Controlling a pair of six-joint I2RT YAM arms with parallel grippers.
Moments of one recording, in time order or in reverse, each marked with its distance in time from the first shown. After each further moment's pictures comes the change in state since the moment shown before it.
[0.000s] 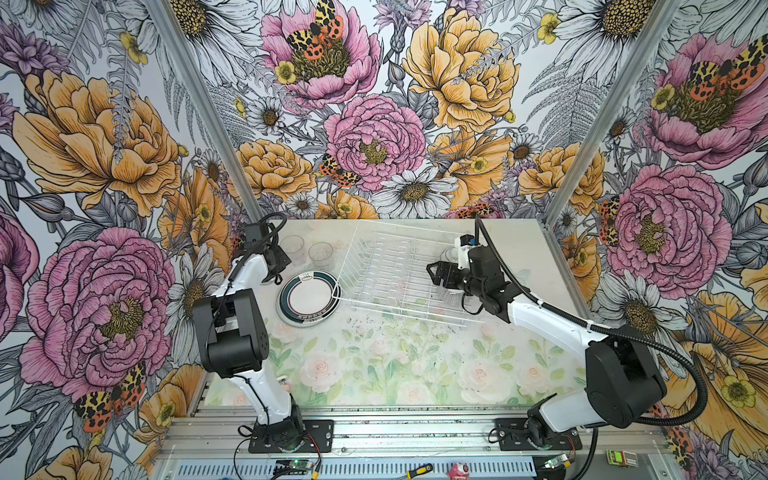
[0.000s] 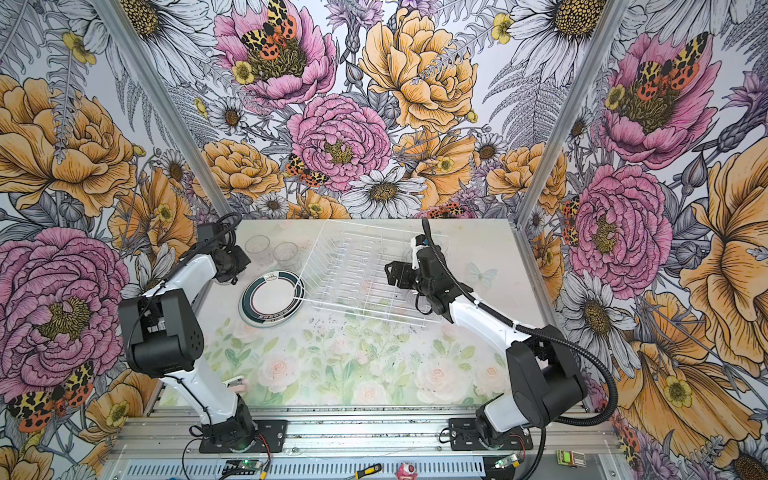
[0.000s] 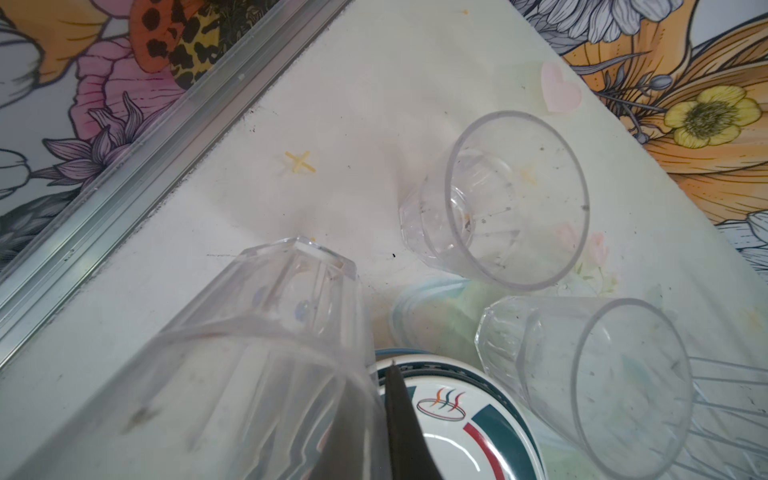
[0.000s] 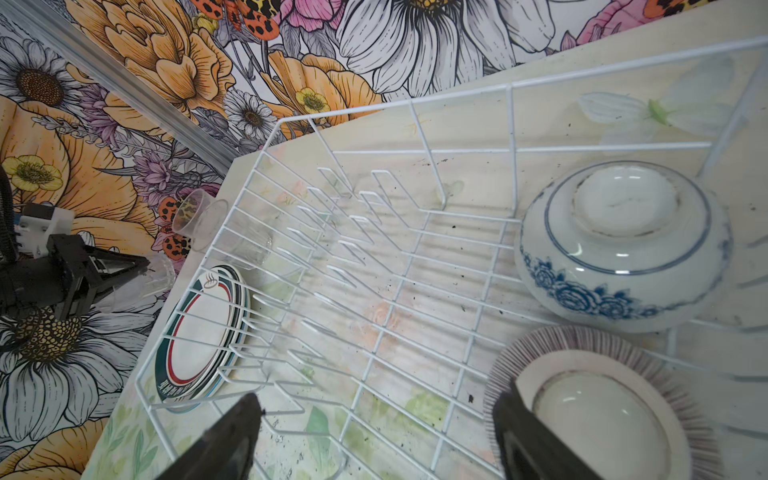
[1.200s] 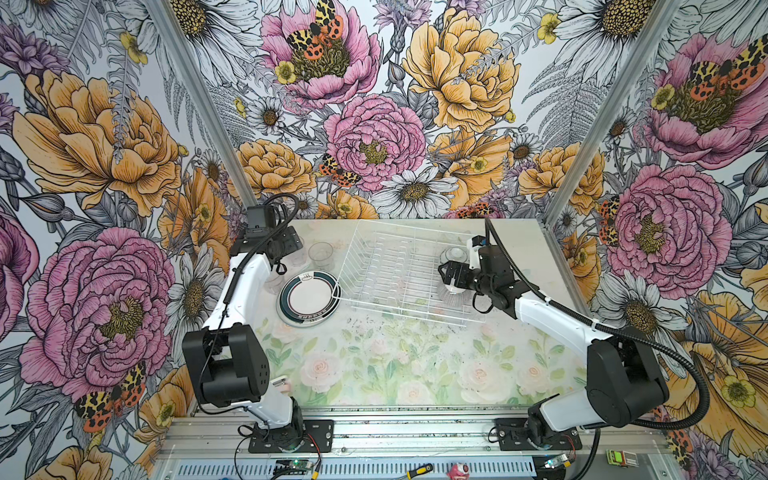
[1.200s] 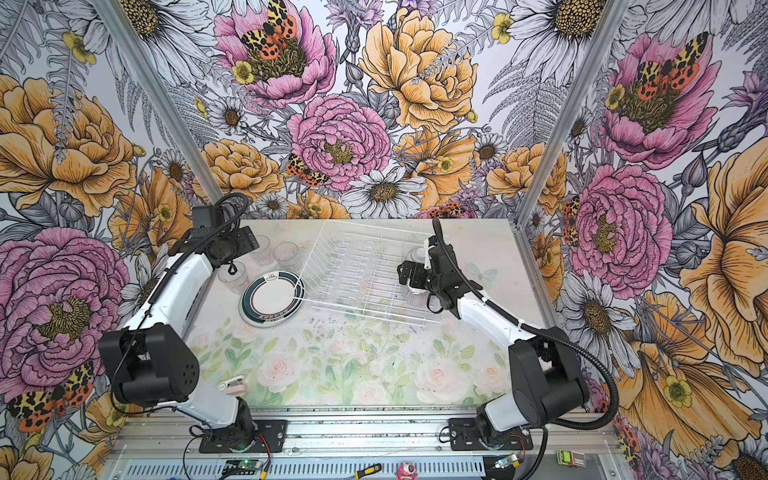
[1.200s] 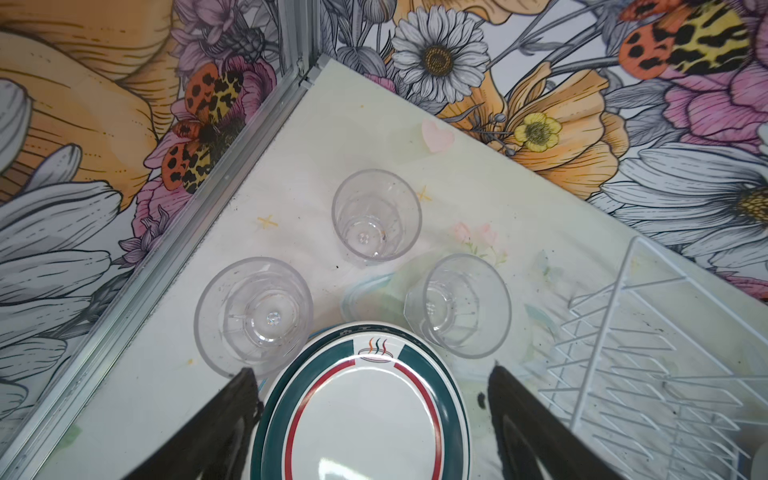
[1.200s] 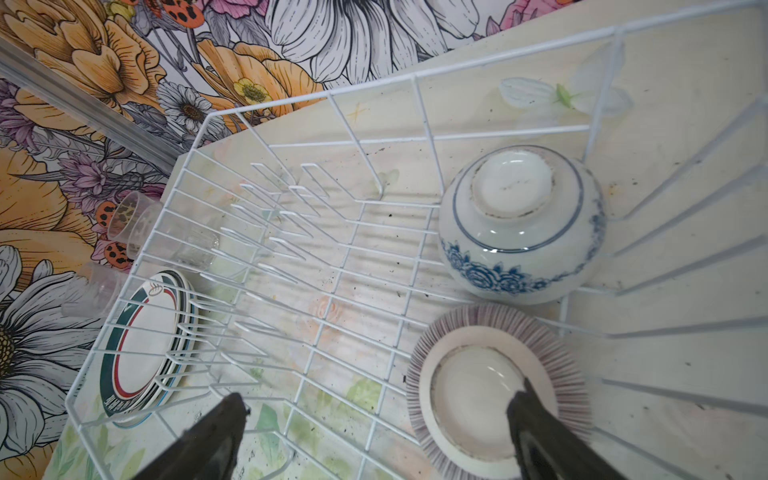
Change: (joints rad) left arm -0.119 -0.271 0.046 -0.109 -0.077 0.115; right arm -0.131 -0.021 0.000 -0.105 -0.002 -0.039
